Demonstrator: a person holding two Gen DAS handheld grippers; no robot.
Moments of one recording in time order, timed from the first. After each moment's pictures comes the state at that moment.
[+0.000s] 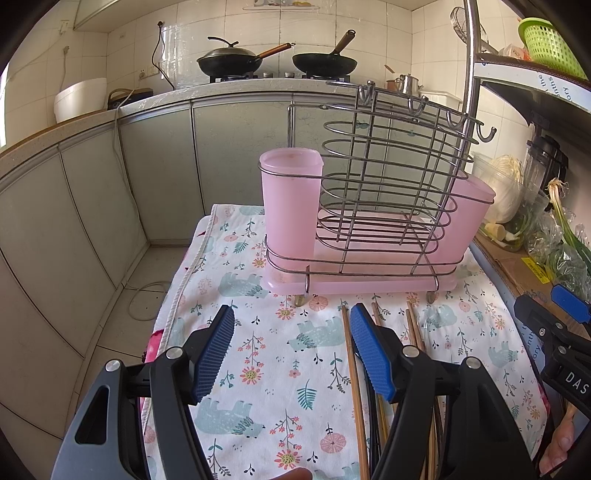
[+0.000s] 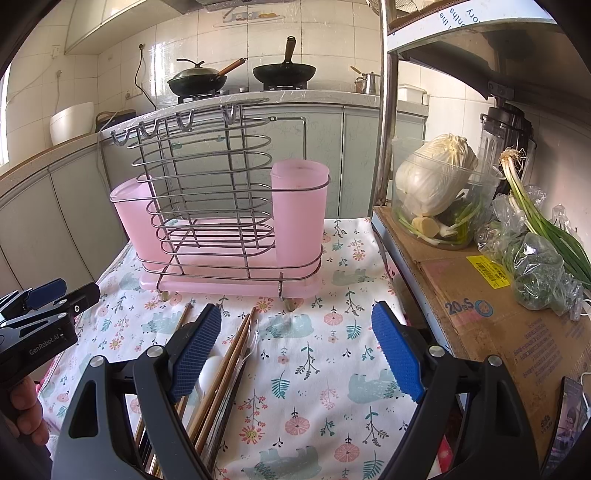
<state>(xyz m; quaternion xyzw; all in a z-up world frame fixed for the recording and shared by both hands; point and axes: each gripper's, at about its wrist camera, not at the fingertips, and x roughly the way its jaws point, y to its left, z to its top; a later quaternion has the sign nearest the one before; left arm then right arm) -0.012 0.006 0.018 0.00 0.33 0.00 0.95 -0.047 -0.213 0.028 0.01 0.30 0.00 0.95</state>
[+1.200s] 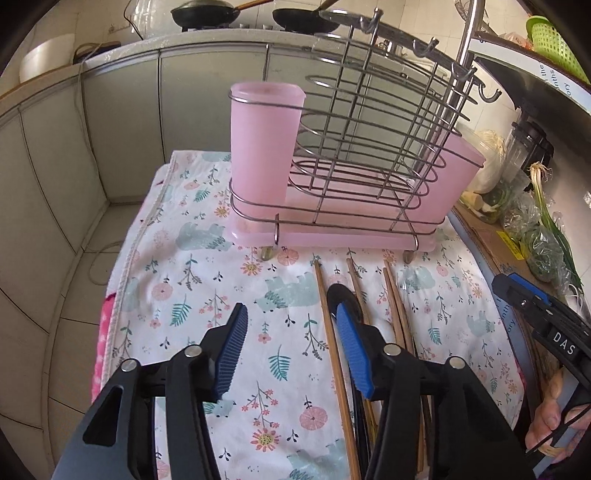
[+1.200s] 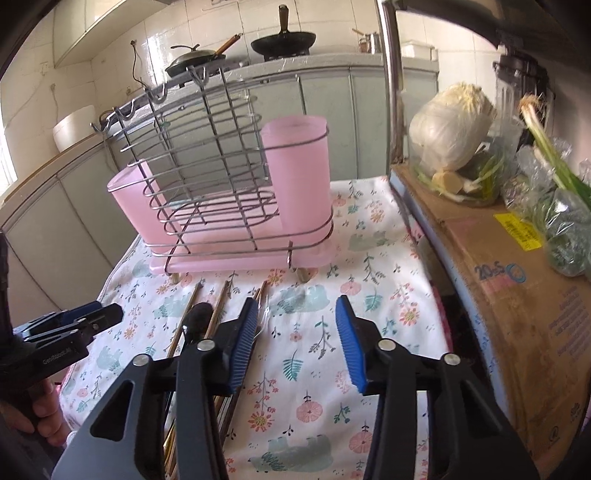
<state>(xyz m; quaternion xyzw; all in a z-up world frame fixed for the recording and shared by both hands) 0.013 0.010 -0.018 -0.05 0.42 -0.09 0.90 -0.029 -0.236 0.000 0.07 0.36 0.05 0.93</state>
